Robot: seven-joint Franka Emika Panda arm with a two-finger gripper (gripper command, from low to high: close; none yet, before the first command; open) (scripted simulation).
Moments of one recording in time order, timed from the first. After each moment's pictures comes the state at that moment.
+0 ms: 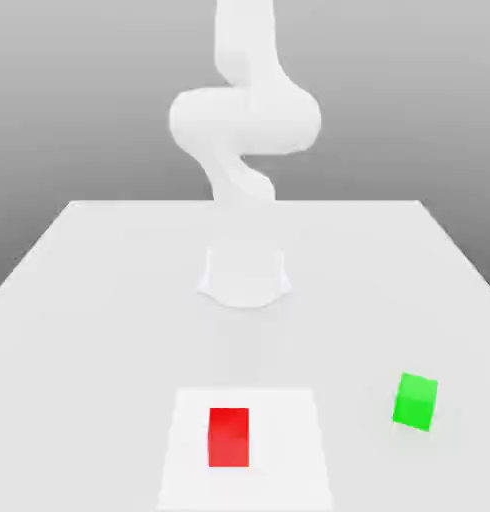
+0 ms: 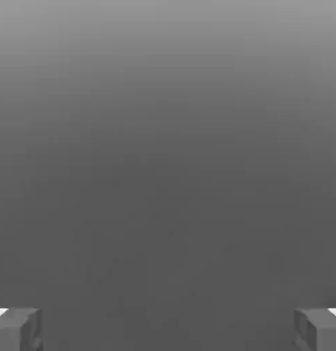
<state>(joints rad) 0.00 -0.71 -0.01 -2.34 0.00 2.35 0.79</state>
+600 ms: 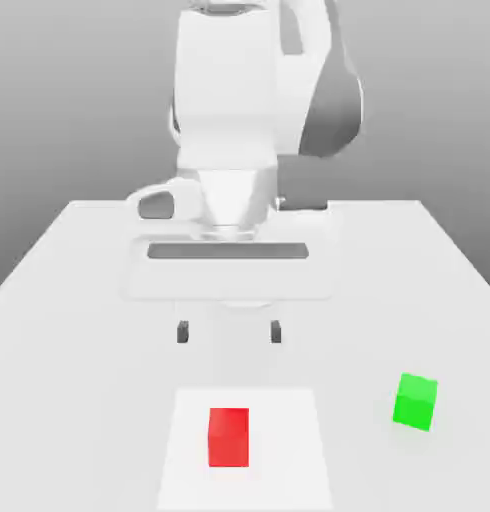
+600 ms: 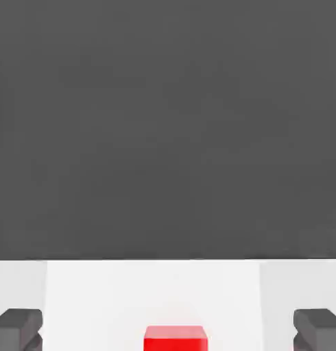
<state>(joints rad) 0.00 -0.05 -0.04 -2.62 0.01 2.69 0.74</state>
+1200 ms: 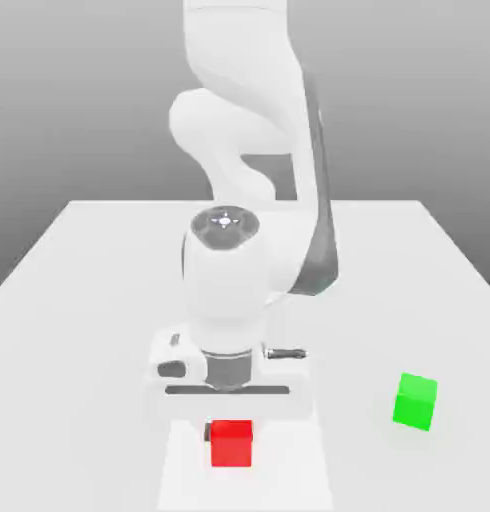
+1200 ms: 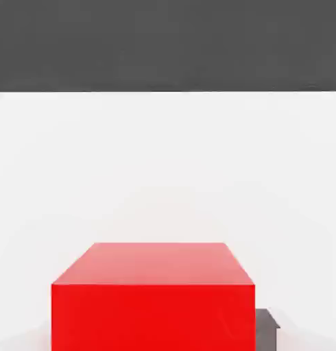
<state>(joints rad) -0.02 0.23 -0.02 -2.65 0.02 2.88 0.73</state>
